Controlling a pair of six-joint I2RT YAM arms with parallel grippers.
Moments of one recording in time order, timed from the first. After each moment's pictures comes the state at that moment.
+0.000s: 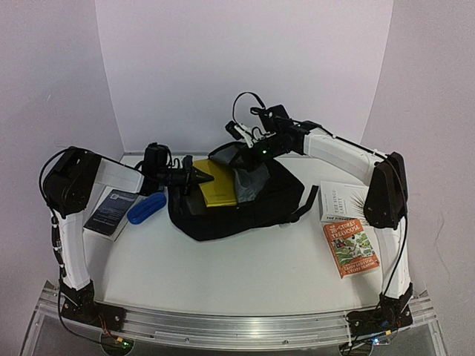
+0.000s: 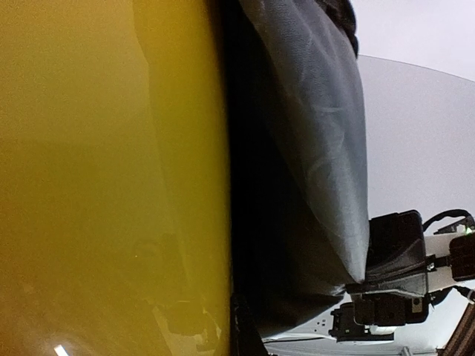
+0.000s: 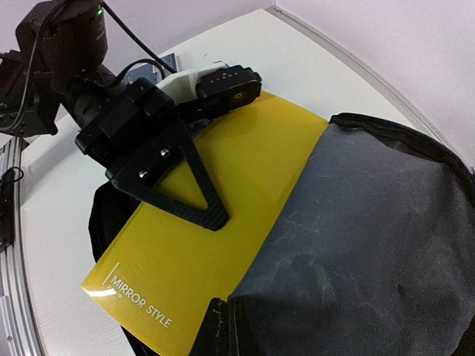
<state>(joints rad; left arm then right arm) -0.41 2.02 1.19 0.48 0.85 -1.27 0.66 2.19 2.08 -0.61 -0.45 -0.16</state>
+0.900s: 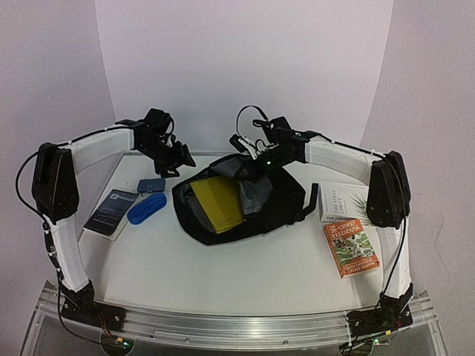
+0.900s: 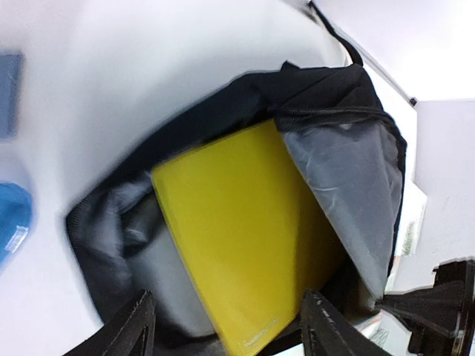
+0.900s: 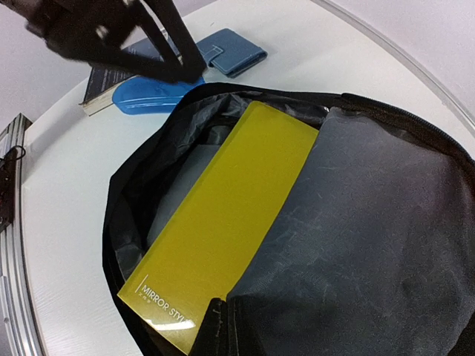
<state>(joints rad) -0.42 1.92 1.67 -0.69 0.28 -0.73 0.63 2.17 1.94 -0.57 -0.50 -0.18</state>
